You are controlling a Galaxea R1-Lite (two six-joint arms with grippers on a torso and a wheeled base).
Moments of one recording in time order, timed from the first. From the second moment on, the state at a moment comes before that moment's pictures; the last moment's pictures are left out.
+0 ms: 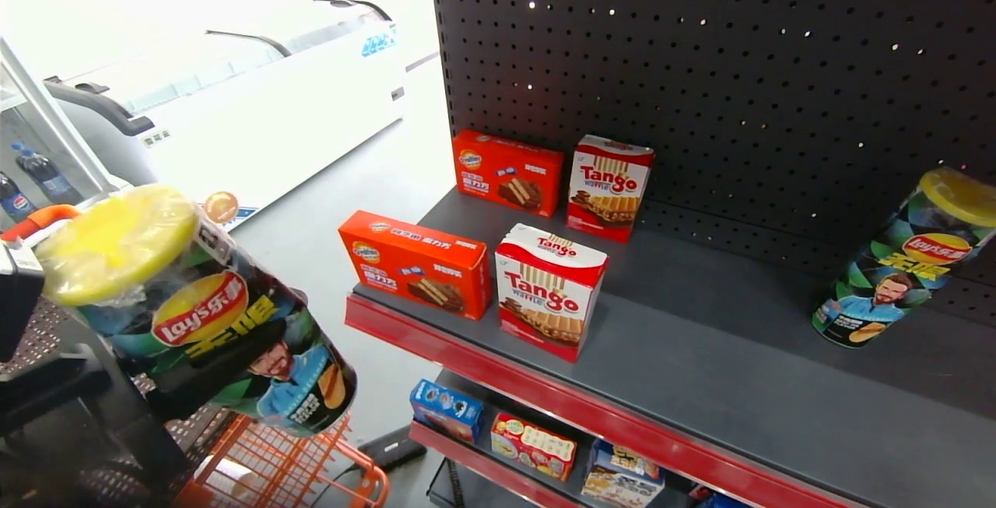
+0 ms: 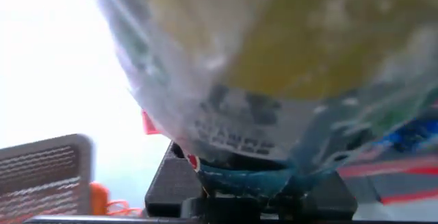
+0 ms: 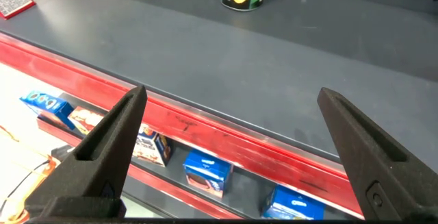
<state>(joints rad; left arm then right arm) -0.27 1.08 -0.30 -0.76 -0.33 0.07 0.00 0.01 0.00 0.00 -0.02 0.00</state>
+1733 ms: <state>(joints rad) -0.76 1.42 -0.48 -0.84 -0.43 0.05 0.00 0.01 0.00 0.00 -0.01 0.00</state>
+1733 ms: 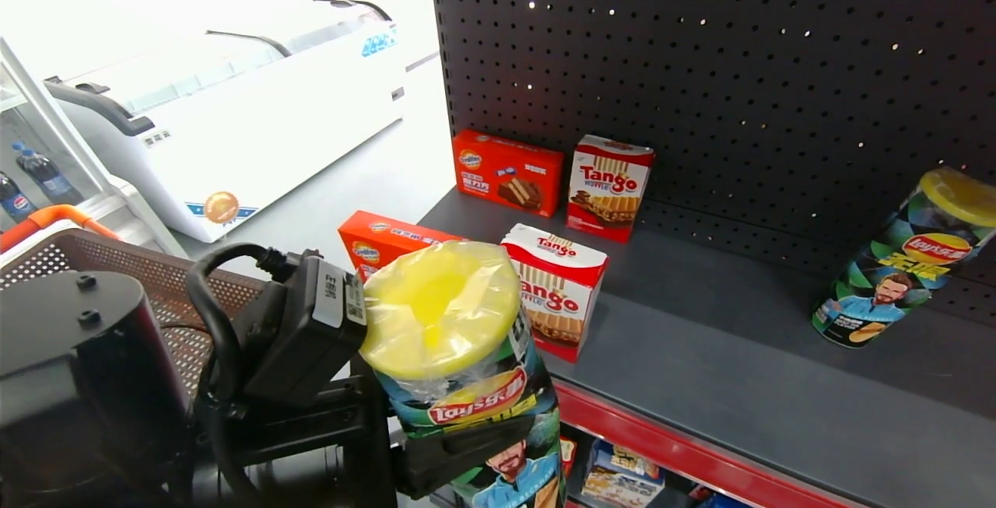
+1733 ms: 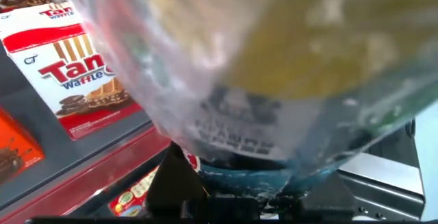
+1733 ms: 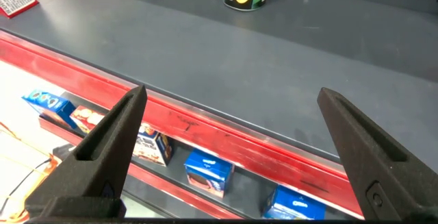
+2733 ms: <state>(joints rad) -0.76 1.42 -0.46 -0.84 -0.43 0.05 0.00 0.01 0.00 0.00 -0.01 0.00</state>
